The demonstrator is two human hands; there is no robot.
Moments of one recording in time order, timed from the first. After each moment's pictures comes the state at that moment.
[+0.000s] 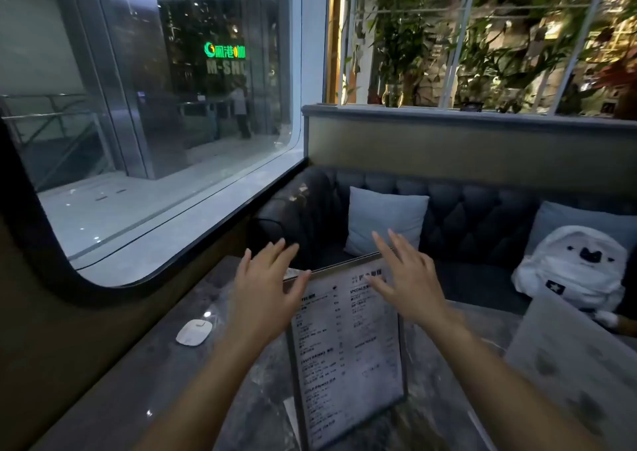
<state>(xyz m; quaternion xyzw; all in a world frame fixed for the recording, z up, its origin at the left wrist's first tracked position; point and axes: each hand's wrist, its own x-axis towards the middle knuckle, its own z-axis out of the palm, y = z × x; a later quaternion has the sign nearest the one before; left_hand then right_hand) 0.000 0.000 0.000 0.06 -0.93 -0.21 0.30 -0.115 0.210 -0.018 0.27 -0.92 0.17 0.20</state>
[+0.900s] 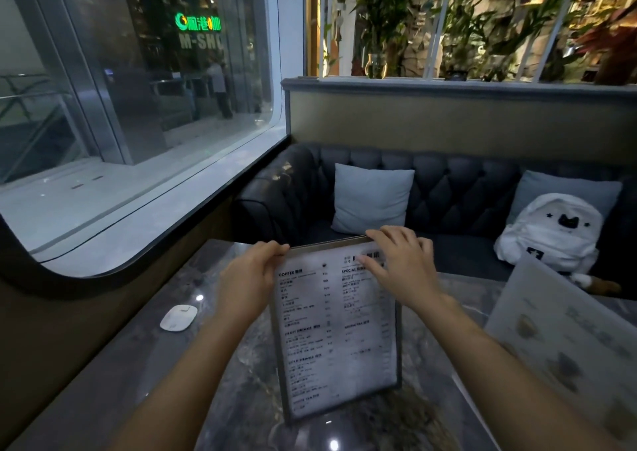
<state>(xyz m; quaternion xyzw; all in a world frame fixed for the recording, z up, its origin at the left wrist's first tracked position) -0.011 0.002 -0.015 0.04 -0.91 -0.29 0.30 -0.107 0.221 -0.027 0.23 -0.93 0.14 0.26</state>
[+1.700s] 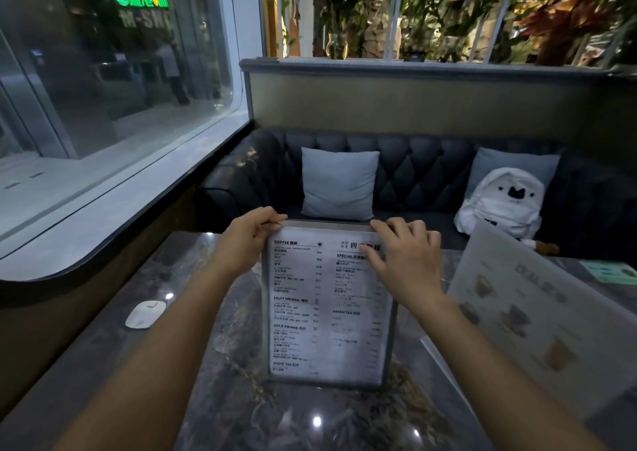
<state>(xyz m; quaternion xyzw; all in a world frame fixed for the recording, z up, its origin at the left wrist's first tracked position) -0.069 -0.002 -0.018 -0.09 -0.88 -0.42 0.18 -0.062 0.250 -0.025 0.12 -0.93 0.09 0.32</state>
